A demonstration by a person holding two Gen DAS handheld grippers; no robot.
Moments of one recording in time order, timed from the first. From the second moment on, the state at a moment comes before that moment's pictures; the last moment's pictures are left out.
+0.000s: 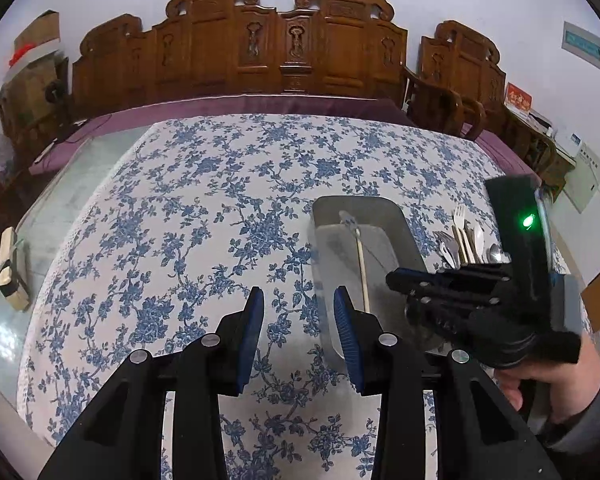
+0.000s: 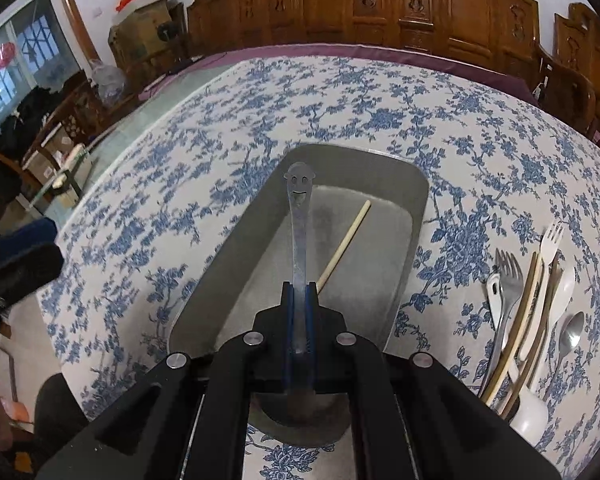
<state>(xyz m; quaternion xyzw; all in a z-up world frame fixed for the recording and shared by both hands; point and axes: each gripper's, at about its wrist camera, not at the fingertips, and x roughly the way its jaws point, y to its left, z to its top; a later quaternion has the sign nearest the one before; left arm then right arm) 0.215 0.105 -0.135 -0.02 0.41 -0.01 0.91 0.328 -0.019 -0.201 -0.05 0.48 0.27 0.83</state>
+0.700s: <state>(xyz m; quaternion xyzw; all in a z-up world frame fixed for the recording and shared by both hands) 0.205 0.110 -0.126 -0.02 0.40 0.00 0.91 0.326 -0.013 -0.214 -0.08 0.49 0.26 0.83</state>
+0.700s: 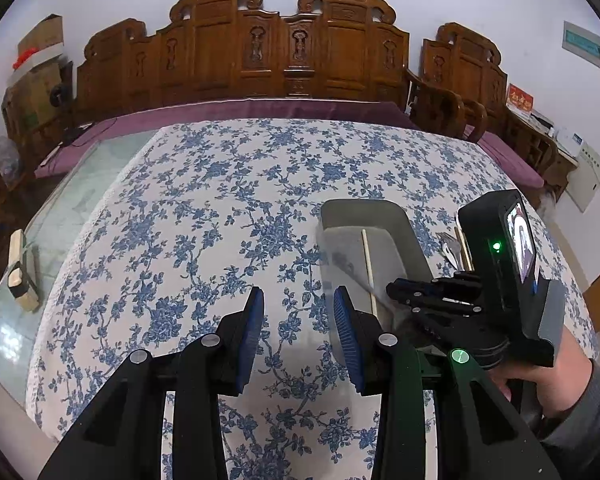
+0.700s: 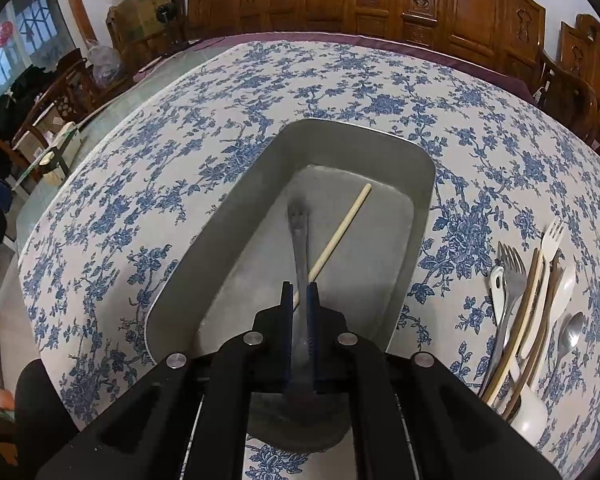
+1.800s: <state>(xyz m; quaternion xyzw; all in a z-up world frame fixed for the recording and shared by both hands) 0.200 -0.037 -0.169 0.03 0.43 -0.11 0.89 0.333 -0.247 -0.240 -0.02 0.50 0.15 0.85</state>
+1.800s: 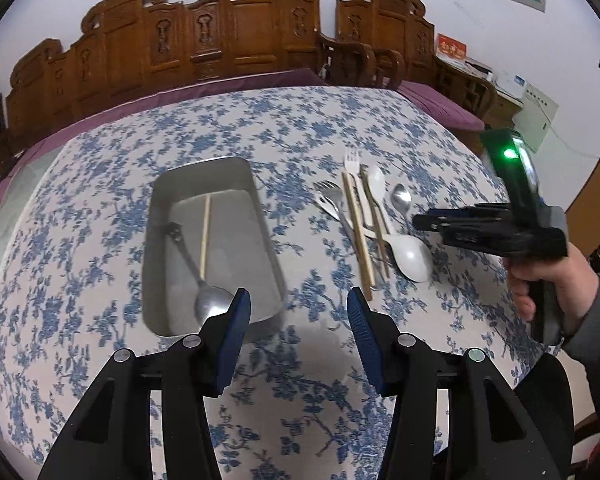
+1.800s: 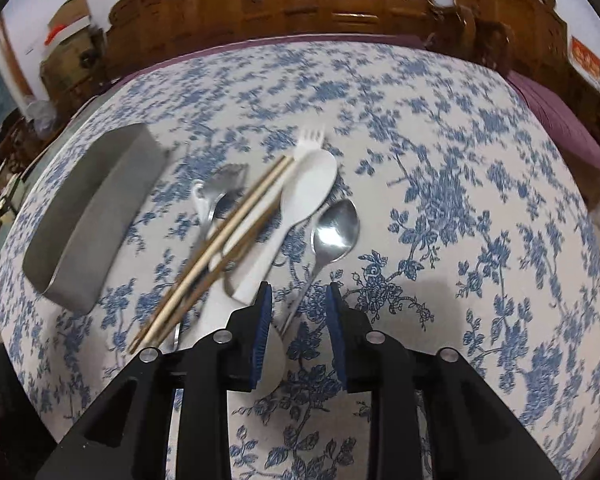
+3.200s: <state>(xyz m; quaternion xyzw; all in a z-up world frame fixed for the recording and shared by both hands) 0.257 -0.090 -0.193 0.03 0.48 -0.16 0.86 0.376 -0.270 -0.251 -0.07 0.57 0.12 0.81</state>
